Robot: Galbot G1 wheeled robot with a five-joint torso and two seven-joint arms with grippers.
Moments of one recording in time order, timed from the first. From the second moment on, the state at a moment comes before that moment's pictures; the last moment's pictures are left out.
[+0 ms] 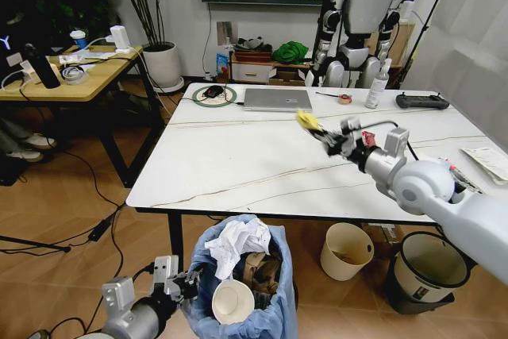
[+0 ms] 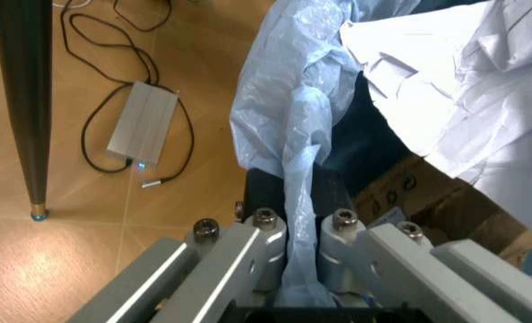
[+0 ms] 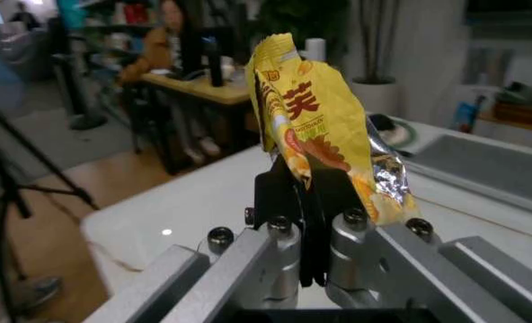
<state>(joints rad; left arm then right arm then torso) 1.83 -0.90 -0.49 -2.45 -1.08 0.45 -0.38 -0.50 0.47 -0.19 2.08 1.24 -0.16 -0.05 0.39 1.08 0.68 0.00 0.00</state>
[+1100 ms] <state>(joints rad) 1.84 -0.94 -0.49 -2.48 -1.08 0.46 -0.38 -0.52 0.29 -0.55 2.36 1.00 -0.22 -0.10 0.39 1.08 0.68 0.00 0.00</state>
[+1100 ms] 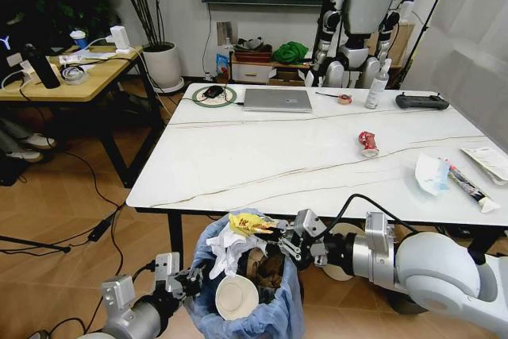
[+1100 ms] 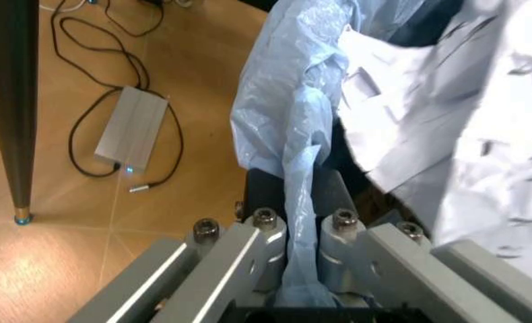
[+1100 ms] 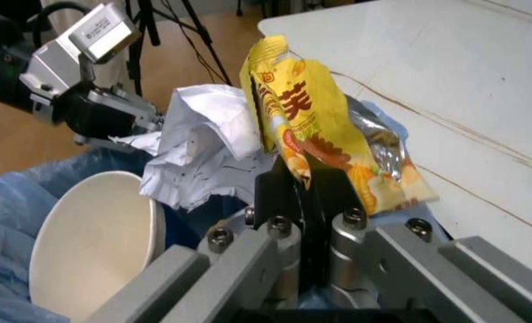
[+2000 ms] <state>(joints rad) 1.83 -0.94 -0.50 -2.48 -1.08 0.46 -0.39 -0.54 0.25 -0.51 2.44 0.99 -0.14 -0.23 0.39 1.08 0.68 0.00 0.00</state>
